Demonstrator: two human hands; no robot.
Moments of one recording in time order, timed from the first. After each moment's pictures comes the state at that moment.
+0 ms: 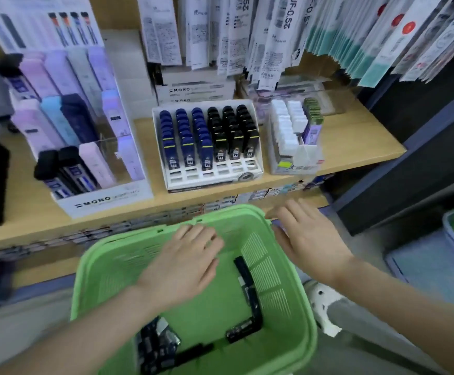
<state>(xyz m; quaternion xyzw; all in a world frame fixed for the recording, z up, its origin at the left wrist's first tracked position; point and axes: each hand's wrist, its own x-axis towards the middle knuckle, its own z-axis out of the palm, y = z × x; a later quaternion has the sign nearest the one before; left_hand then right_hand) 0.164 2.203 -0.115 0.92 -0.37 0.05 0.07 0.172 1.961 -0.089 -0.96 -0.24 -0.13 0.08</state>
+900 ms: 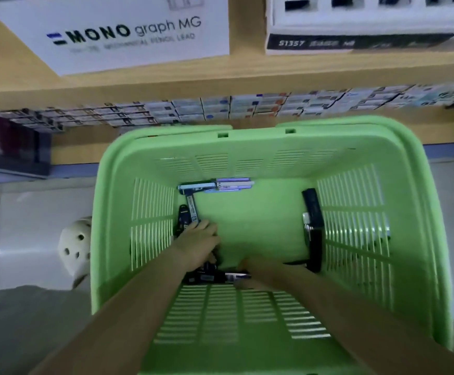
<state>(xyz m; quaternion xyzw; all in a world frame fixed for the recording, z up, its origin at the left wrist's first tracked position) 0.105 2.274 -0.343 0.88 -0.23 -0.41 0.05 0.097 2.086 -0.357 -0.74 -0.22 0.60 0.20</state>
